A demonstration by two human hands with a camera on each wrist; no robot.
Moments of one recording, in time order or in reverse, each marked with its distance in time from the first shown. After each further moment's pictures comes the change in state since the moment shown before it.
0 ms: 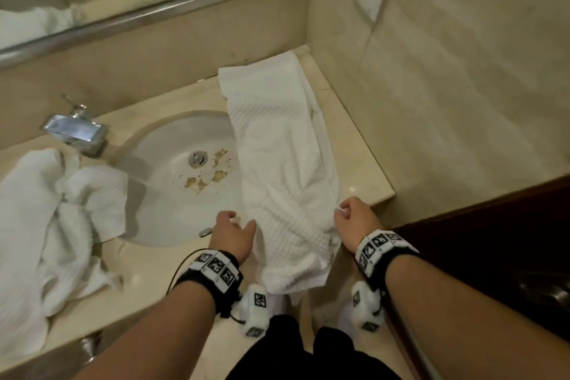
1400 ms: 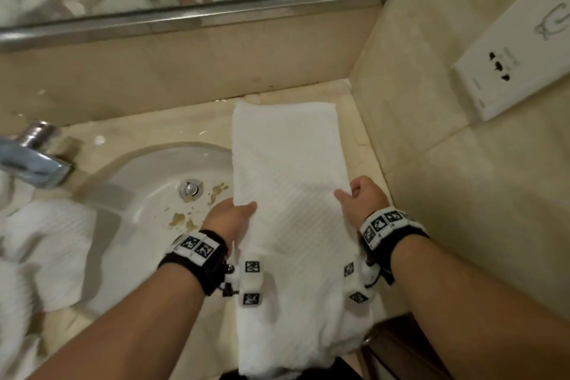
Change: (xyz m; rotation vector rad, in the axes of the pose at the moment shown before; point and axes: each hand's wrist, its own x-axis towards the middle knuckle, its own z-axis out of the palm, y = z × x) left_hand 0.194 0.099 -0.018 -0.527 -0.168 -0.166; right_hand 0.203 -0.136 -0.045 0.017 0.050 -0.012
